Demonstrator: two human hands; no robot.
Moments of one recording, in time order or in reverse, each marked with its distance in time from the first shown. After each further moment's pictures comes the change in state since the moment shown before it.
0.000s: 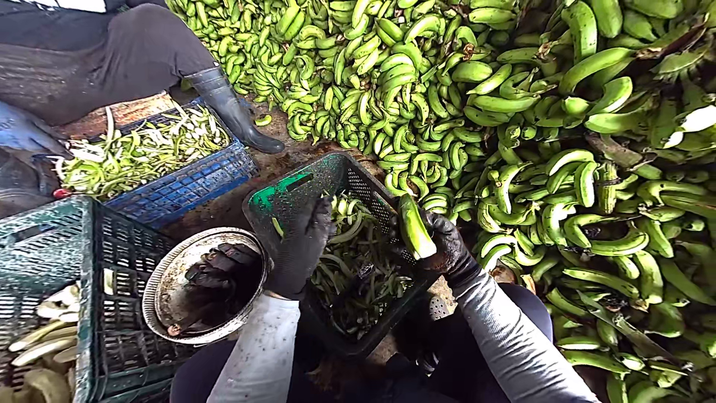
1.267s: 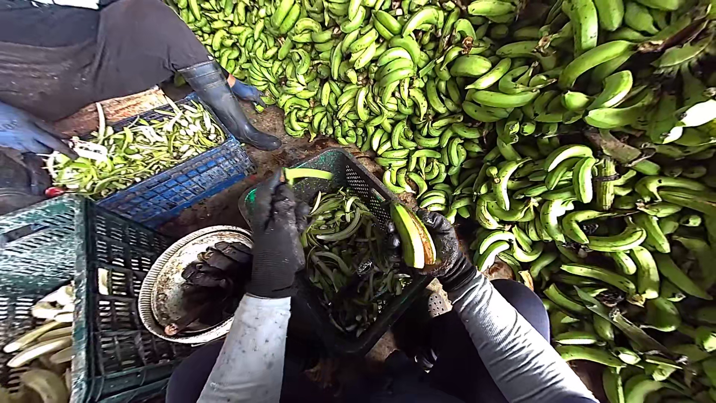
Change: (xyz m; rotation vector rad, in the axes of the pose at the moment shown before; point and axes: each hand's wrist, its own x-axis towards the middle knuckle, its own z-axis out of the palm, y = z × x) left_hand 0.003 0.004 -0.009 -0.434 0.248 0.124; right_hand -0.003 0.009 0.003 0.183 -0.110 0.075
